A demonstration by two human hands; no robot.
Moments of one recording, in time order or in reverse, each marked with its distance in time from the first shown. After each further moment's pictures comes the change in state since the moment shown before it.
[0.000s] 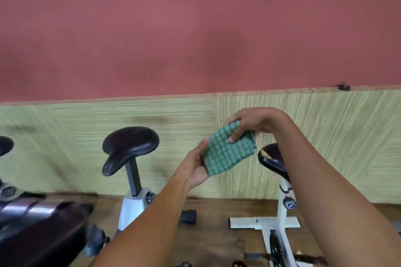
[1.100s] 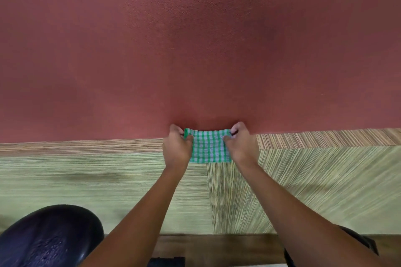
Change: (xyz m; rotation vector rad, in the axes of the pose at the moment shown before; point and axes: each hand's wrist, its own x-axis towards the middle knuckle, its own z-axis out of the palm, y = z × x) left_hand 0.468 0.199 -0.068 1.319 0.808 0.508; right_hand 0.443 0.087 -0.166 0.082 0.961 0.171
